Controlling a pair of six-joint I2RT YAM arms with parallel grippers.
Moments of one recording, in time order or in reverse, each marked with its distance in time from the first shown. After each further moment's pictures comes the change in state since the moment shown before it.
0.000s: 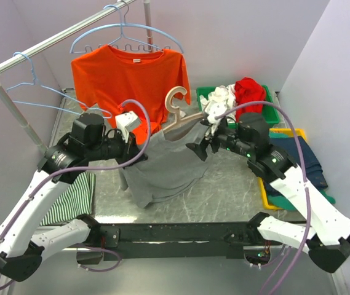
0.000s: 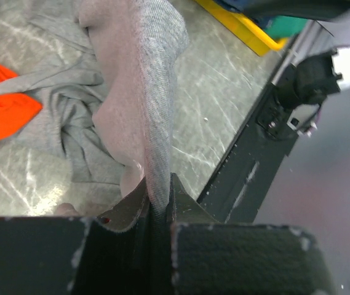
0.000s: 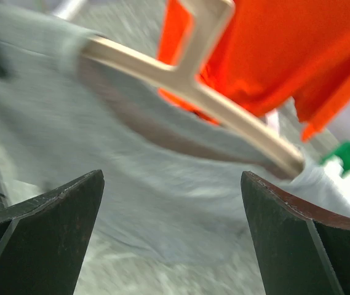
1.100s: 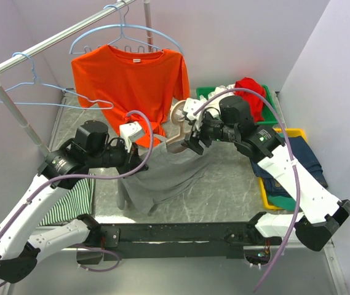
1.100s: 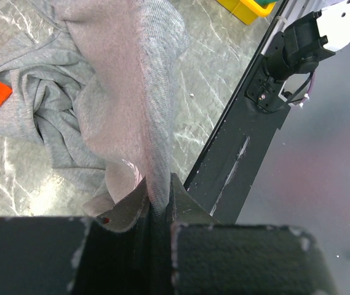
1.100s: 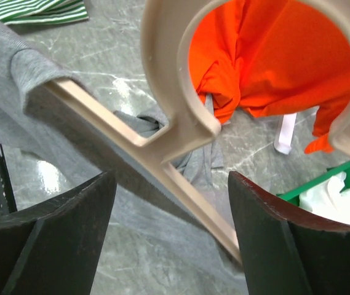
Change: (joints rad) left arm -0.087 -0.042 -0.037 -0.057 -0.015 0.018; right arm 0.027 0.243 0.270 -0.285 -0.076 -0.234
